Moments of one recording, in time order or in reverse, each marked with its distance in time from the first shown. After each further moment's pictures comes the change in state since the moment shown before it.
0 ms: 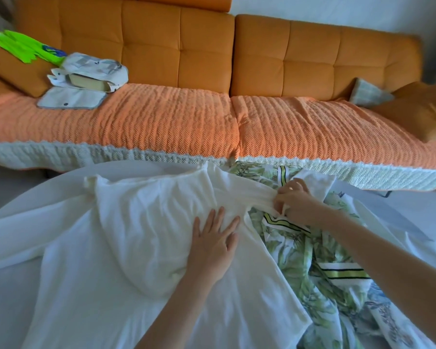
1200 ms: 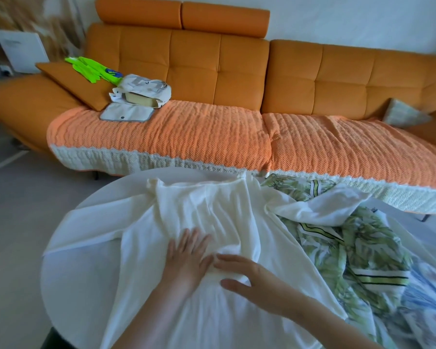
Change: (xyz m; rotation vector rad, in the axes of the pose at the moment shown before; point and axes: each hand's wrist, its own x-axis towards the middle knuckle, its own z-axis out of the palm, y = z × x) left_hand -0.092 -0.105 -0.062 0.070 -0.182 -0.244; right_hand -0.068 -0.223 0.029 0.790 -0.029 -0.272
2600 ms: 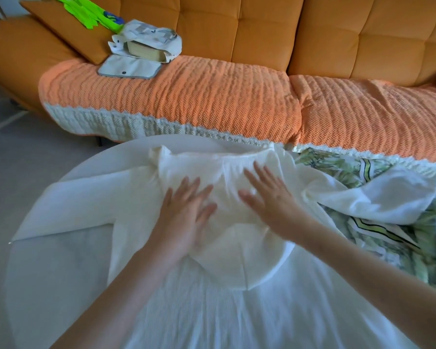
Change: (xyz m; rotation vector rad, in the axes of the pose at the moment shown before) left_hand 0.062 -0.047 -0.017 -0.221 0.341 0.099; right_hand 0.123 0.039 -0.039 -0.431 0.178 0.123
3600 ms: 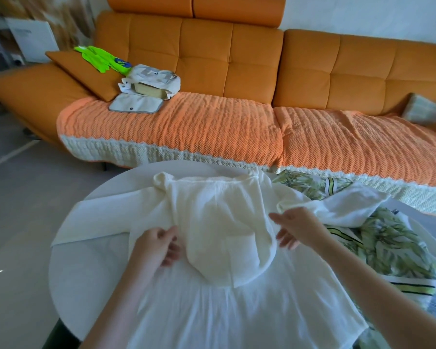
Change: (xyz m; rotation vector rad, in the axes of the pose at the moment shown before) left_hand -0.060 0.007 -0.043 -0.801 0.066 -0.728; right_hand -0.069 0.016 -0.064 0.531 -0.073 0.524
